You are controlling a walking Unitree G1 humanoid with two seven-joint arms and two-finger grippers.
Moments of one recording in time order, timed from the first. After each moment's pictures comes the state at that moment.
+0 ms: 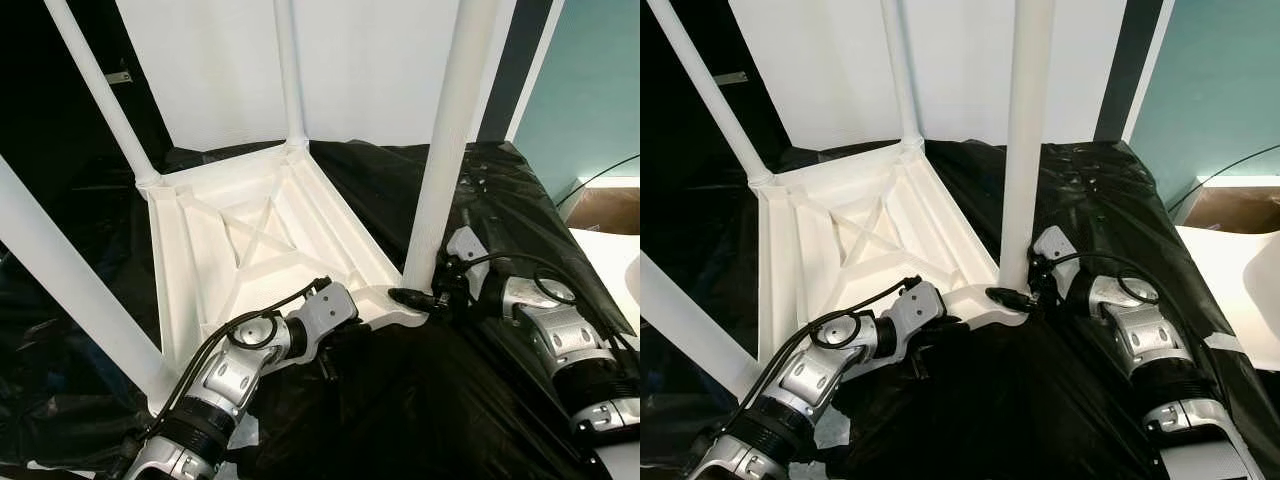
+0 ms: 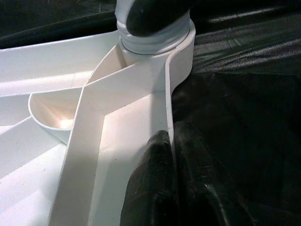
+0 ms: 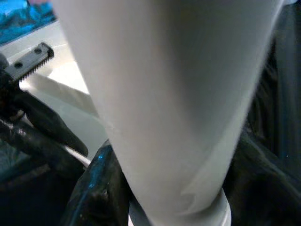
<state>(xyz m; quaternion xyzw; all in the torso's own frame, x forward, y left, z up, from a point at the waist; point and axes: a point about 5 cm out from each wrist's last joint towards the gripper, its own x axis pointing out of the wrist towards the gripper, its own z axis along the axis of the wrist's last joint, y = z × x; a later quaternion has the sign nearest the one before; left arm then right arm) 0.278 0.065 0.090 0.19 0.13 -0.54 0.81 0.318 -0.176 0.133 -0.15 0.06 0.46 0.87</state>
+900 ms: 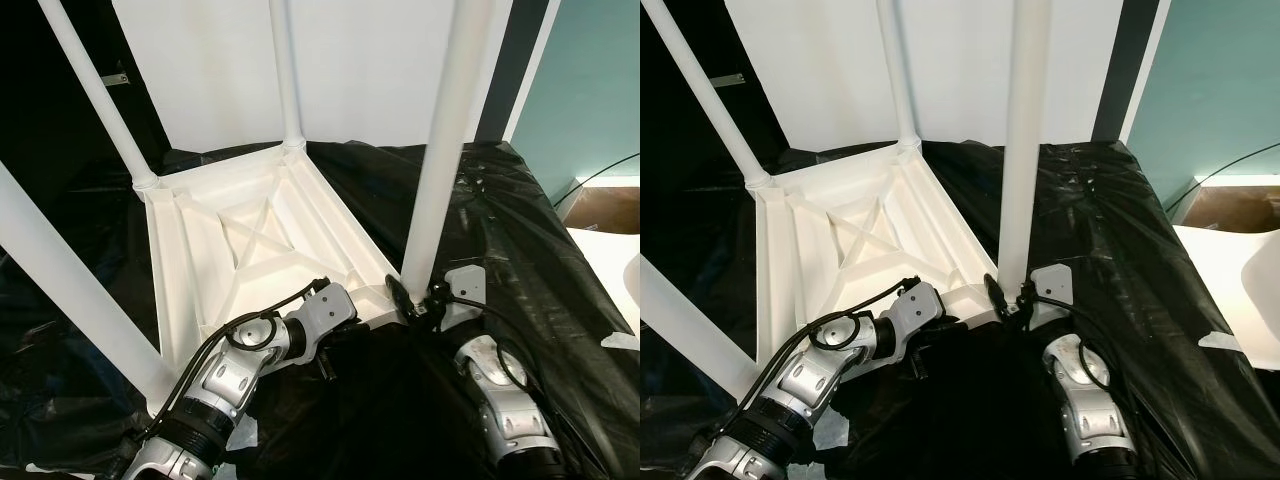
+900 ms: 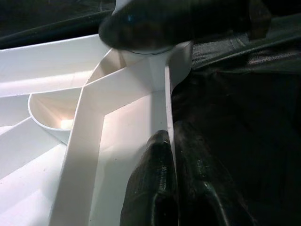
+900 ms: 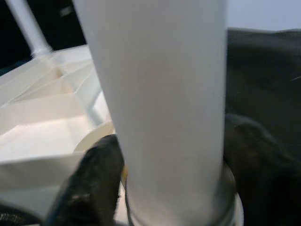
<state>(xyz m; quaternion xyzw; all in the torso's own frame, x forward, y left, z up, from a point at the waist) 0.278 0.064 0.090 0.19 0.13 -0.54 0.81 0.279 -0.149 0.101 -0.04 -0.03 0.21 0.98</state>
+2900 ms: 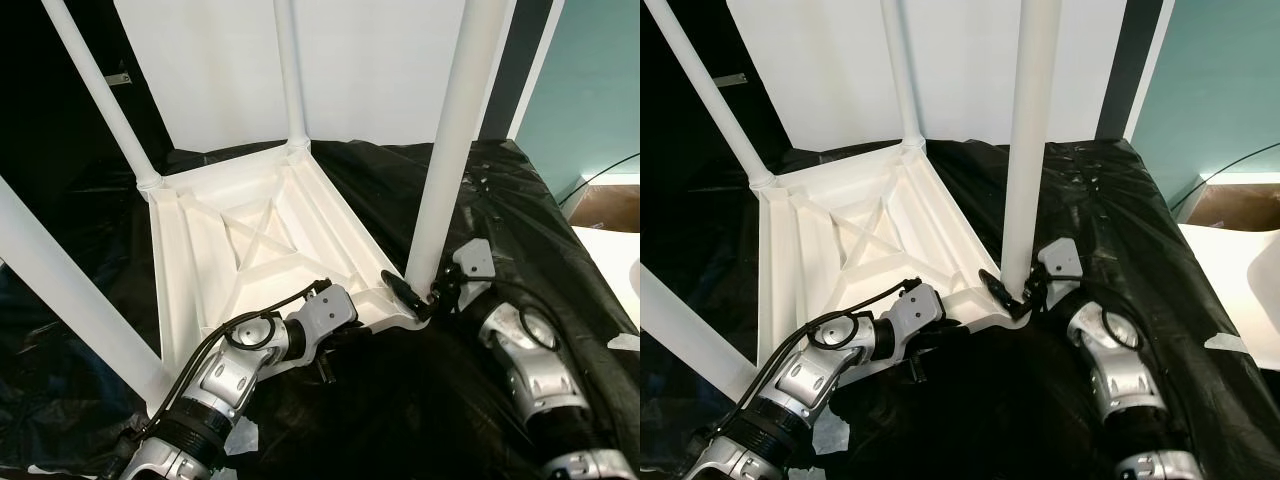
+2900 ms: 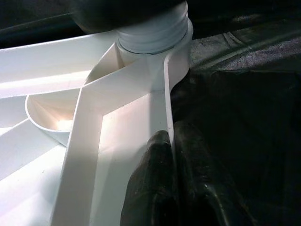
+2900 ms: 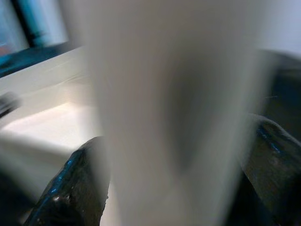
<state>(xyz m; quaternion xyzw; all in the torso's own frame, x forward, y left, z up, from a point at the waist) 0.275 0.064 0.092 0.19 0.13 -0.55 0.80 0.297 -0.162 0.127 -0.13 -0.04 0.39 0.91</state>
